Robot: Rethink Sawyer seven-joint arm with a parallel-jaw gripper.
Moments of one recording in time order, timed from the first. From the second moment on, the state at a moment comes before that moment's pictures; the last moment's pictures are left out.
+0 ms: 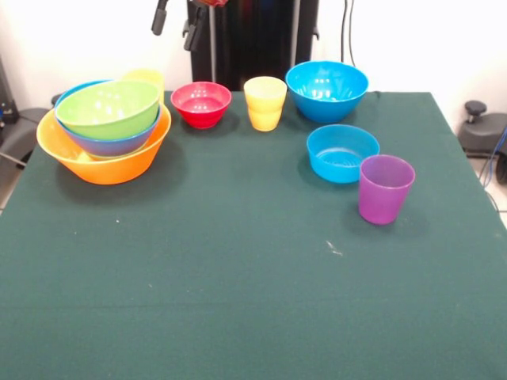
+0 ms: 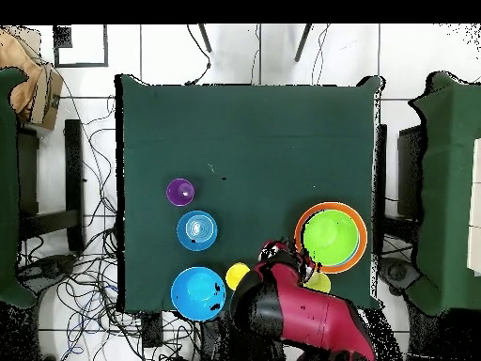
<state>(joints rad) -0.18 -0.90 -0.34 2.05 -0.31 0.10 2.11</state>
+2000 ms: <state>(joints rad) -0.16 -0.75 -0.36 1.98 -0.25 0.10 2.11</state>
